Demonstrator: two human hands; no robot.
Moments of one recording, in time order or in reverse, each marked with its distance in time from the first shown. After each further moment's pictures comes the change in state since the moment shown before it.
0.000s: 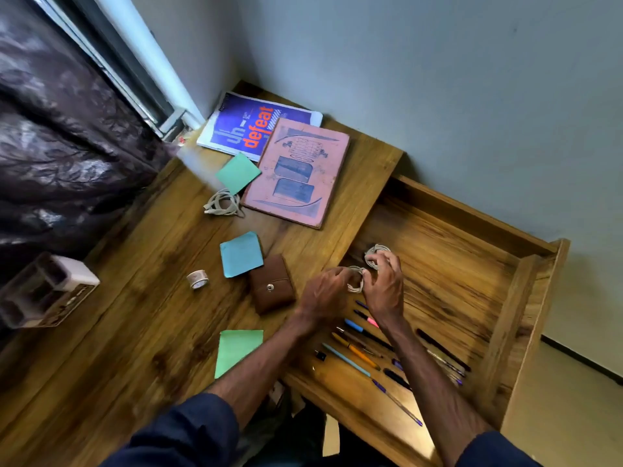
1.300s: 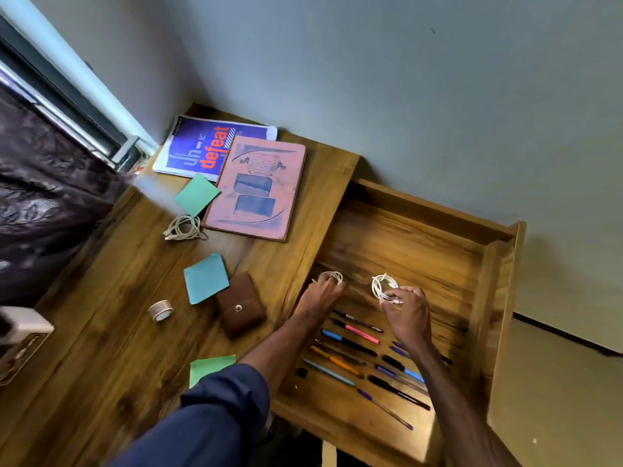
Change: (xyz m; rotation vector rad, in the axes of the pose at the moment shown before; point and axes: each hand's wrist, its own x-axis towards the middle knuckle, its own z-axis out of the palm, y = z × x) left_hand 0.045 0.011 0.056 0.354 -0.405 0.120; right_hand -0.025 0.096 -0.056 -0.109 -0.040 0.295
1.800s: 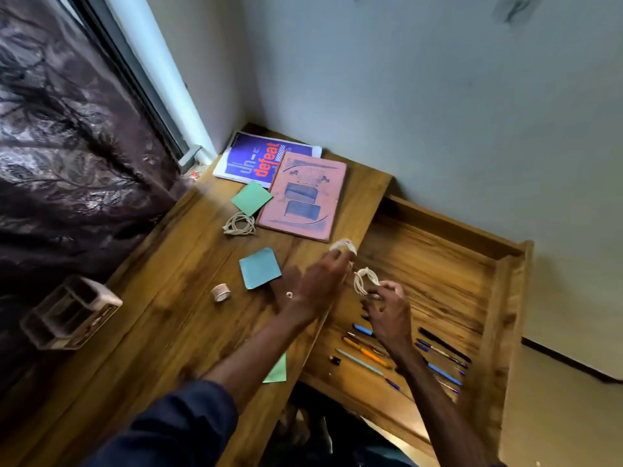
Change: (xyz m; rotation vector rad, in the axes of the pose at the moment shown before) left_hand -0.122 -0.045 -0.105 -0.314 0.634 -0.004; right_hand -0.087 -0.114 0.030 0.201 0.083 -0.231
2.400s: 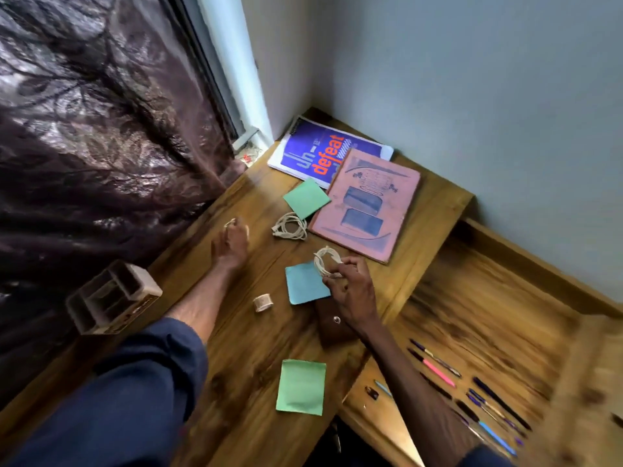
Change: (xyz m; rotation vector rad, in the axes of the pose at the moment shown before) left_hand -0.022 -0.304 -0.089 0.386 -0.089 -0.887; right_hand 0.075 -0.129 0.148 0.130 -0.259 -0.280
